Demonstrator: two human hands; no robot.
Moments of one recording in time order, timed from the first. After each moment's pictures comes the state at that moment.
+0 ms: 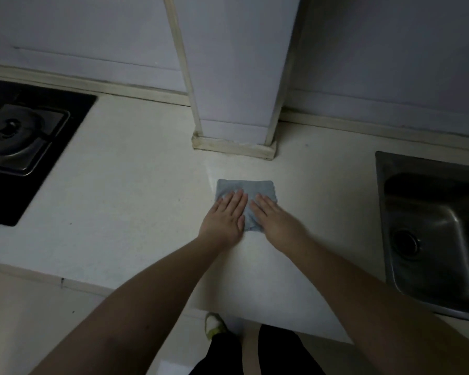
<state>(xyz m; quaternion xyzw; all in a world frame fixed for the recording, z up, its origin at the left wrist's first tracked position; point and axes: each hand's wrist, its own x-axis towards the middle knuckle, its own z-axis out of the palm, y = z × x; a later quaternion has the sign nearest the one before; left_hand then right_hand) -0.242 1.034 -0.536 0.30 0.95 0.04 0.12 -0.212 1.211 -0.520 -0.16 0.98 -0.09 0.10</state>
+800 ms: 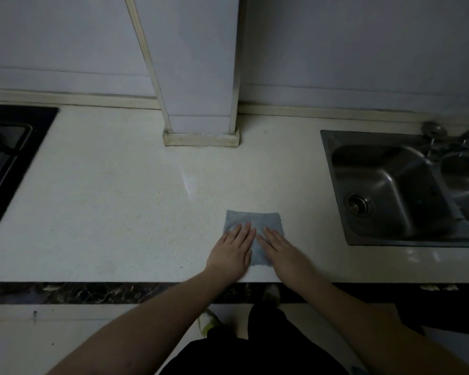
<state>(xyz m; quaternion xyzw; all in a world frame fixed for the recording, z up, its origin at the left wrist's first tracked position) -0.106 1.040 -0.527 0.43 0.89 0.06 0.16 -0.027 1.222 -0.531 -0.04 0.98 -0.13 0.14</state>
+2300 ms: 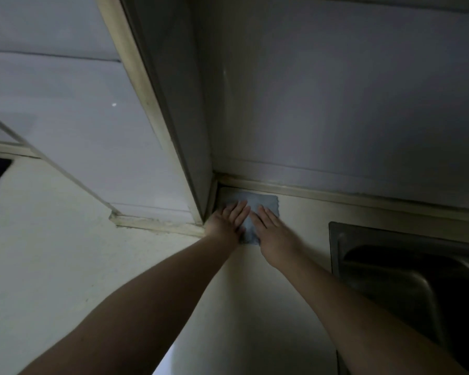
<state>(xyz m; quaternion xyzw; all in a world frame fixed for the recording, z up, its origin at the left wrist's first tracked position) -0.412 1.256 -0.500 0.31 0.91 -0.20 0.21 -0.353 1.400 -0.528 -0.04 0.99 -0.11 0.11</state>
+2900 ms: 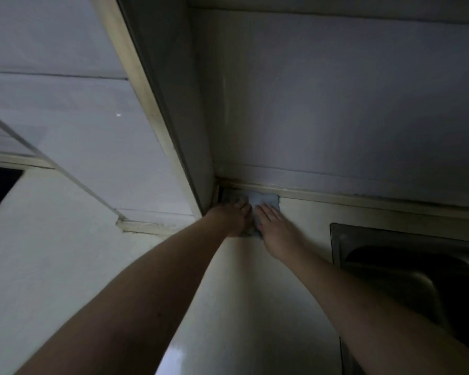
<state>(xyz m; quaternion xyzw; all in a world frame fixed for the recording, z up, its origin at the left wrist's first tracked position) -0.443 1.262 -0.475 0.30 0.91 0.01 0.28 -0.368 1.404 -0.522 -0.03 0.98 -0.17 0.11</state>
